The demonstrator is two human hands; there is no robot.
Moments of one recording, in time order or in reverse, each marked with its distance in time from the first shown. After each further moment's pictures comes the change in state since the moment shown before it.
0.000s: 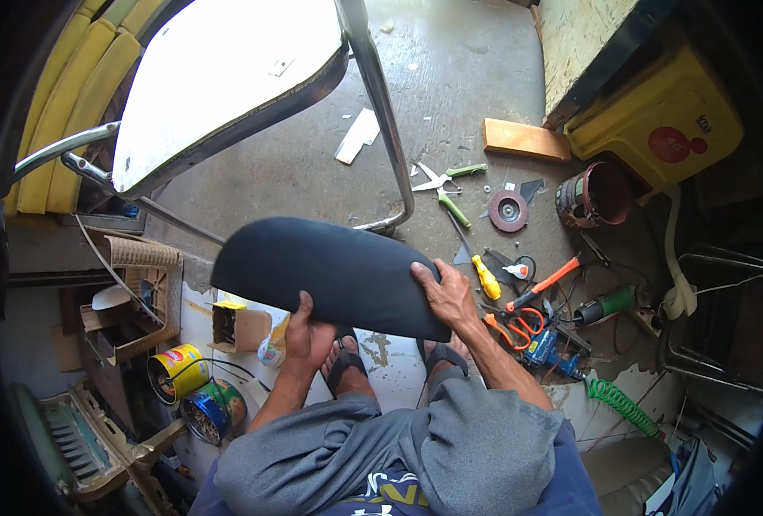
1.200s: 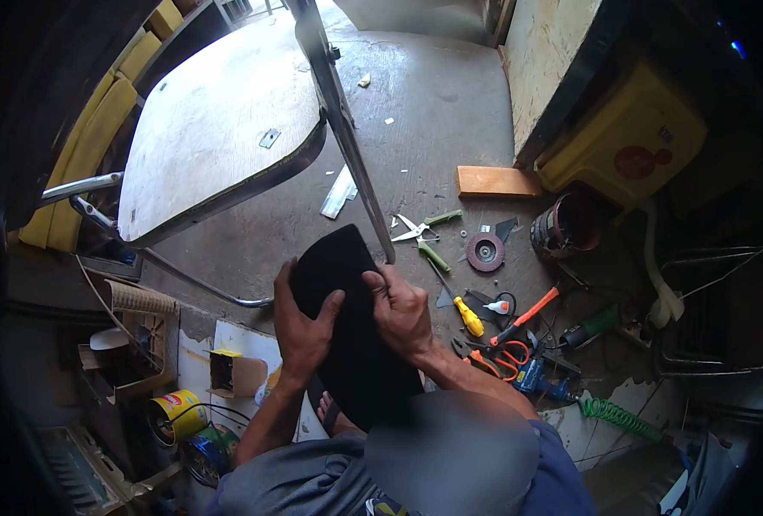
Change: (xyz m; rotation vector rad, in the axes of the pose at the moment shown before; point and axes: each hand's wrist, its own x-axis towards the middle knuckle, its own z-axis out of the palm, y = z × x) left_hand 0.020 0.028 0.129 1.468 0.114 0.905; right_hand 0.012 -0.110 -0.002 0.156 0.267 -0.463
